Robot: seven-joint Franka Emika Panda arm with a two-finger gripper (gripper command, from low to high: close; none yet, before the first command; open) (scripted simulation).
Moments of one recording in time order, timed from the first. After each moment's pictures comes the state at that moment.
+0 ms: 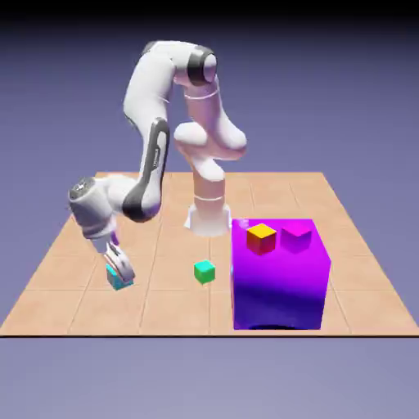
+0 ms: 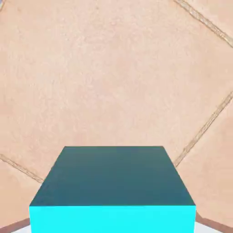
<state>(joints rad) -0.36 0.28 -0.06 -2.23 0.19 2.27 1.00</state>
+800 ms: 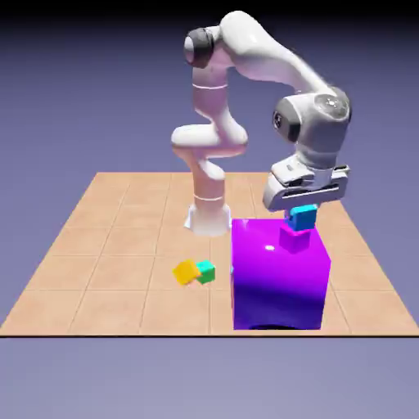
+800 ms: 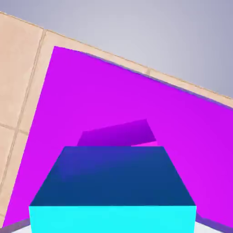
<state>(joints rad) 0.08 0.09 0.34 -2.00 -0.01 1.85 0.87</state>
